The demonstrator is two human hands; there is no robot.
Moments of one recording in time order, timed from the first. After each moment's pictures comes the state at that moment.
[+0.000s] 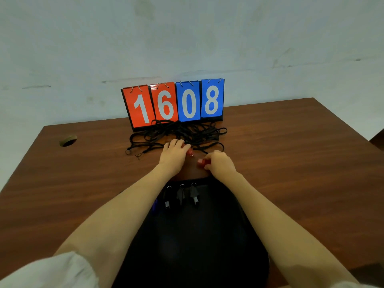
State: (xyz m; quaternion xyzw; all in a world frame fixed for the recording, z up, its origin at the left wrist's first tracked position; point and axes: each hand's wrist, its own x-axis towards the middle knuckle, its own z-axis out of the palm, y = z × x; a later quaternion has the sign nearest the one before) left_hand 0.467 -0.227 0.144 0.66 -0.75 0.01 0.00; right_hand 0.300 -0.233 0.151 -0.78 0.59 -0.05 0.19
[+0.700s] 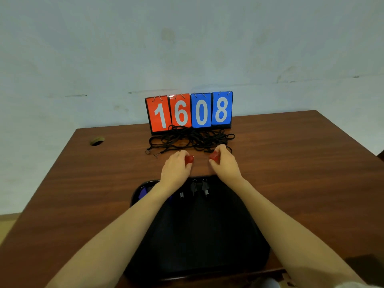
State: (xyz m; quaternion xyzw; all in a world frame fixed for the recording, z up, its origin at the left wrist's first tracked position) left_hand 0.471 -0.130 0.185 0.71 -0.64 -0.11 0.26; right_hand 0.307 -0.177 0.180 -0.72 0.56 -0.30 0.27
